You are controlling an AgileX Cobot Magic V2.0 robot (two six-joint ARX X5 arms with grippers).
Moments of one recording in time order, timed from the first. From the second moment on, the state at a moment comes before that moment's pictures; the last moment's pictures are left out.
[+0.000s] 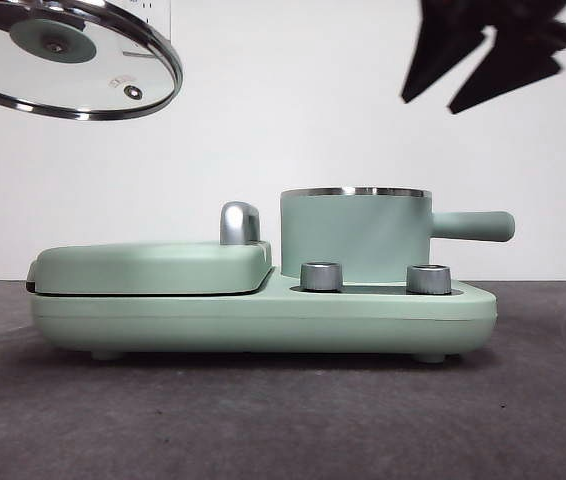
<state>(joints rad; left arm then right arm) -0.55 0.75 0.78 -0.39 0.02 -0.06 0.40 1.14 0.95 -0.34 -0.18 -0.04</state>
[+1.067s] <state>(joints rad) -0.62 1.44 0.98 0.23 0.09 0.06 0.49 0.63 0.58 -0.33 -0.11 0.09</state>
